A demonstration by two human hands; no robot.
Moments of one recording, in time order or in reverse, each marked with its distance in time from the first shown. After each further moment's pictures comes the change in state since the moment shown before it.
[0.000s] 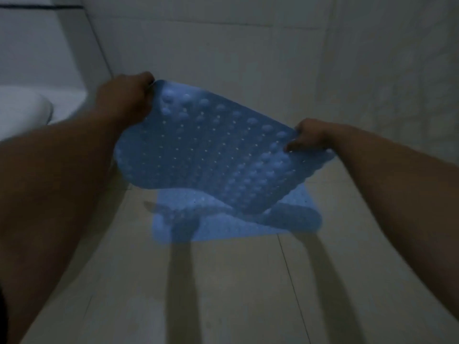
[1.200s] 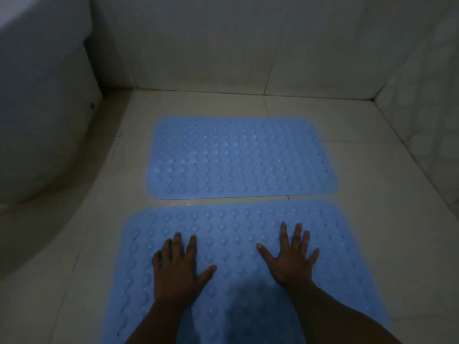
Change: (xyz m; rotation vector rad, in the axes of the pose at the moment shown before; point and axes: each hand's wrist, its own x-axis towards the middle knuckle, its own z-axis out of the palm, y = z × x) left_hand -0.421 0.067 0.260 0.009 -0.695 -0.227; right_hand -0.106 0.078 0.435 -0.012 -0.162 0.341
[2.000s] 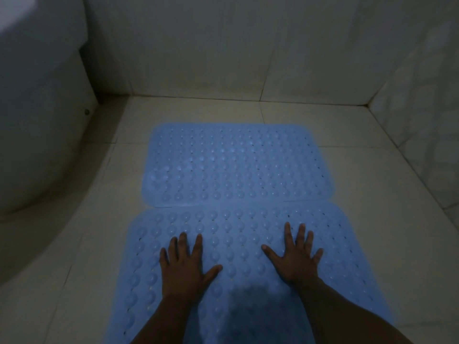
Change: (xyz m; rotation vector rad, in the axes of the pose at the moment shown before) left_hand 0.025 0.020 0.008 -0.022 0.018 0.027; right_hand 0.024 0.014 -0.015 -0.005 -0.029 0.018
